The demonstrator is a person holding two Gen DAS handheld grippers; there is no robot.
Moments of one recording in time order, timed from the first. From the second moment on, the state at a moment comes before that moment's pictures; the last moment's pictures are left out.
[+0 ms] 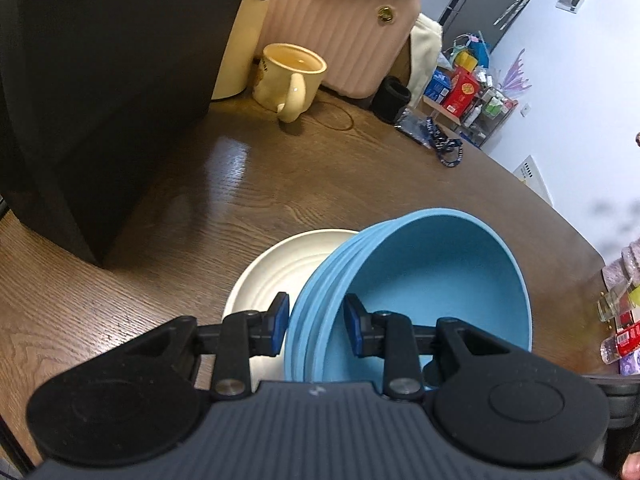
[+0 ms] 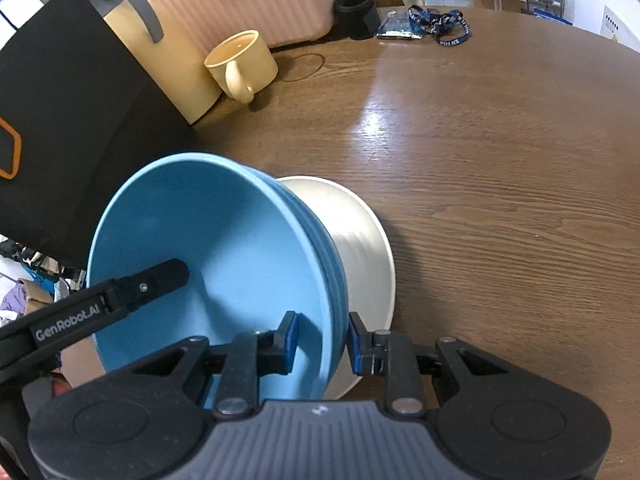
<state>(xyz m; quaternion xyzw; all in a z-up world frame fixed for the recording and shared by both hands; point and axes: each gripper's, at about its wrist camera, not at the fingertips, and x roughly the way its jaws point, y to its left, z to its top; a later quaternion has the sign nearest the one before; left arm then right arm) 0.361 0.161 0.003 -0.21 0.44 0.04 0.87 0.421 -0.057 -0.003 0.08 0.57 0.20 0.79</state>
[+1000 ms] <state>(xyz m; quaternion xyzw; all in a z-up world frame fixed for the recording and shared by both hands) 0.377 0.179 -0.013 -0.22 0.46 0.04 0.86 0.447 -0.045 -0.010 0.08 0.57 0.20 0.80</state>
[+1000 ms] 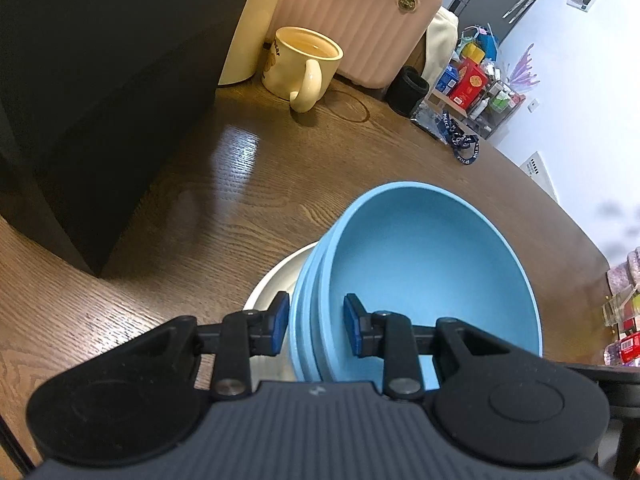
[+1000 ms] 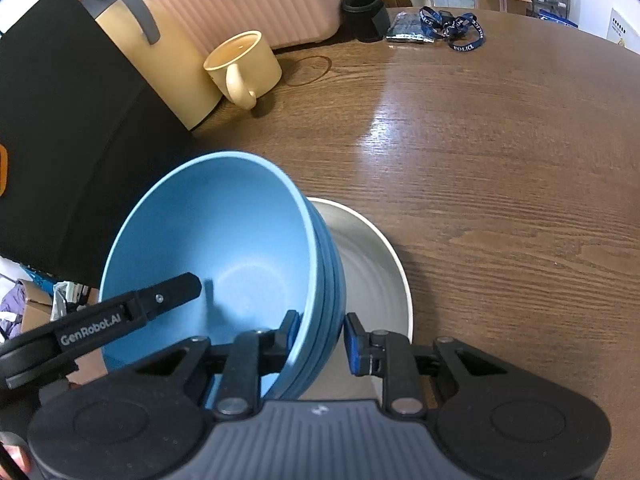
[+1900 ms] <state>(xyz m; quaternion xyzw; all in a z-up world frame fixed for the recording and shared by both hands) 0.269 0.151 0.044 -0.14 0.25 0.03 0.96 0.341 -0.097 0.048 0.06 0.35 0.23 0.91</state>
